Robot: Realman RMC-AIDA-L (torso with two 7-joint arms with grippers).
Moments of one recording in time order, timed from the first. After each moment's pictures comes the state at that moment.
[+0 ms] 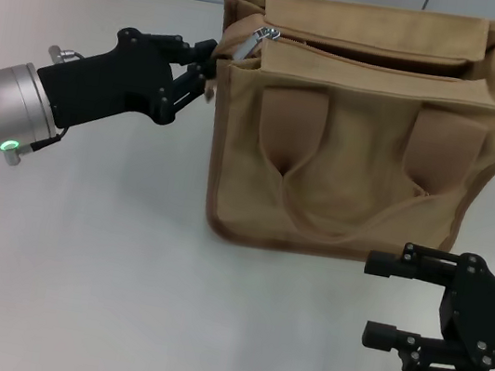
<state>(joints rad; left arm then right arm) -0.61 -2.07 0.58 0.35 1.73 1.44 -0.92 0.49 2.05 -0.39 -0.45 -2.25 -2.01 1.03</state>
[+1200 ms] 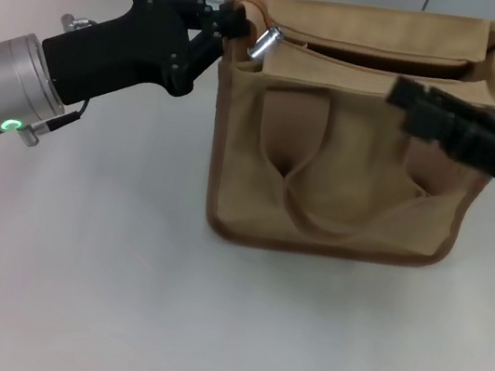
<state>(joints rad) -0.64 -2.07 0.58 0.34 1.65 1.62 -0.96 0.60 2.04 -0.39 -0.43 -1.90 -2.01 1.59</state>
